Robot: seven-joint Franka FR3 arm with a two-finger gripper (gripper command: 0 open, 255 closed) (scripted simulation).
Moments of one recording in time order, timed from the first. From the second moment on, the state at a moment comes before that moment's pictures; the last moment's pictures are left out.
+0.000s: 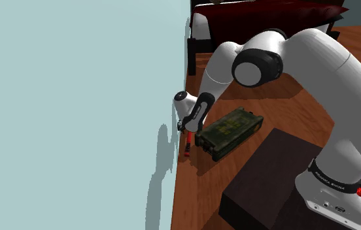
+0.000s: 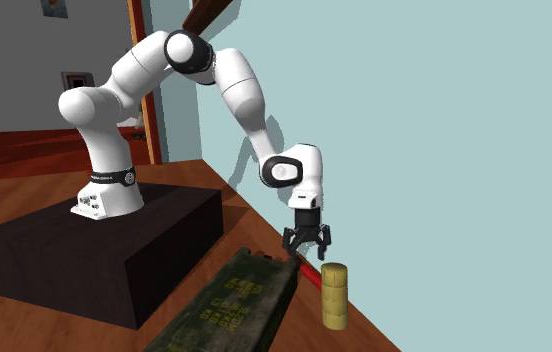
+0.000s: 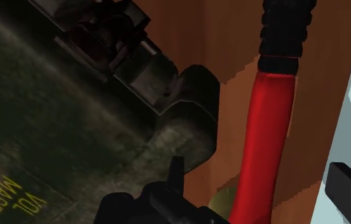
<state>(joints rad) 0.28 0.93 -0.22 -1.78 -0.24 2.71 1.28</state>
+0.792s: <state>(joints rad) 0.23 0.95 -0.20 -1.72 -0.28 2.68 1.35</state>
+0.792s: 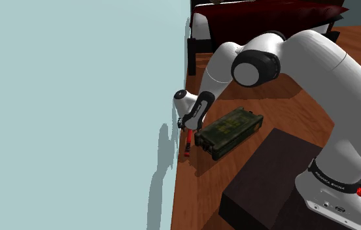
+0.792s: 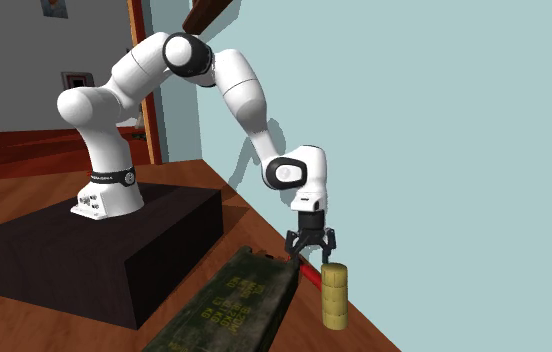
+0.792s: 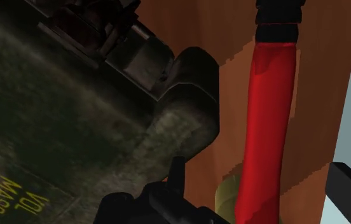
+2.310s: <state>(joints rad) 0.23 0.92 -0.19 -1.77 -0.30 2.75 1.34</state>
